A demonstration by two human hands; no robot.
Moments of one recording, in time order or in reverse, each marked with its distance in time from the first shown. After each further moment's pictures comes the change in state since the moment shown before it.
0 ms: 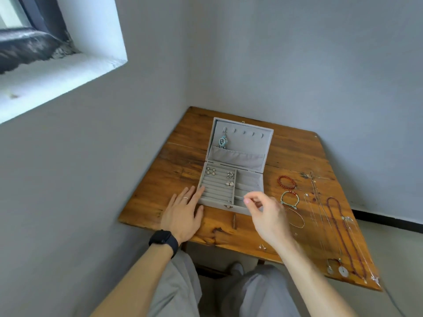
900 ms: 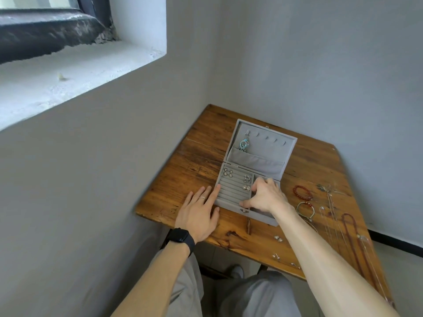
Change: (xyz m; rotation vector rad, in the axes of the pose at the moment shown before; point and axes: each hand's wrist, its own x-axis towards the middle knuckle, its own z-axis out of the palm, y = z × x) left_hand -0.003 -0.004 0.006 -0.004 0.082 0.007; right_hand 0.094 -0.029 0.031 -0.522 -0.472 0.206
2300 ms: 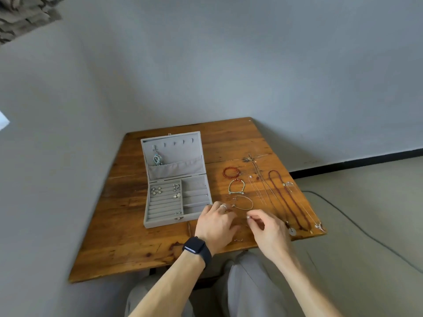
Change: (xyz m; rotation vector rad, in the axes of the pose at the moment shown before) left_hand 0.018 0.195 0.020 0.179 -0.263 0.558; right_hand -0.150 0.162 0.083 0.619 0.647 0.135
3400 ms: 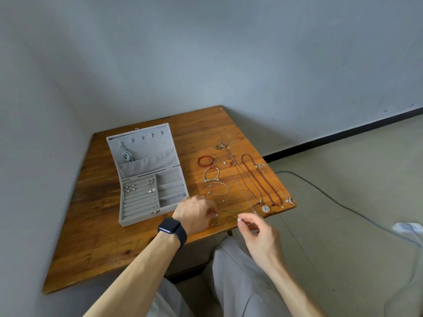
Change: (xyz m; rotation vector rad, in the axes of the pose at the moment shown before) left_hand 0.012 0.002 -0.013 -0.113 -0.205 0.096; right_hand -0.070 0.012 -0.014 0.244 0.091 0.190
